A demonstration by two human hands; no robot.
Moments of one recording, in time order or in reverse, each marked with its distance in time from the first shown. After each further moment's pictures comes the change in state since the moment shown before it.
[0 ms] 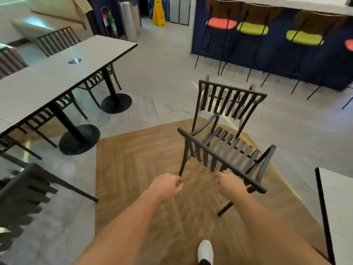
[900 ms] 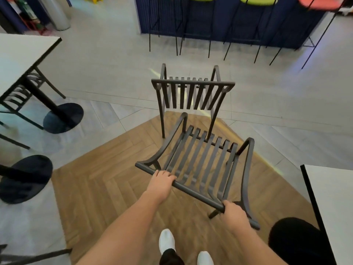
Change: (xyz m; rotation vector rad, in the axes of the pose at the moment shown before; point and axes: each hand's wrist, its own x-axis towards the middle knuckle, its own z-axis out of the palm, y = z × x) left_hand 0.301 0.017 -0.007 0.369 -0.145 0.183; right_hand 0.119 0.118 0.046 0.272 -0.211 0.400
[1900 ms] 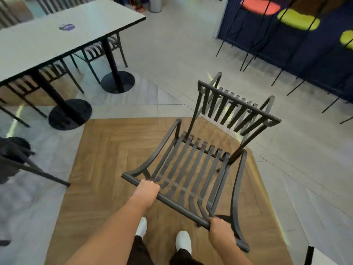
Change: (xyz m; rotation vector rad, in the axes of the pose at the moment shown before) left_hand -0.032 0.052 0.042 0.046 -0.088 -0.404; right_hand 0.070 0.031 -0.057 -0.421 -0.181 -0.368
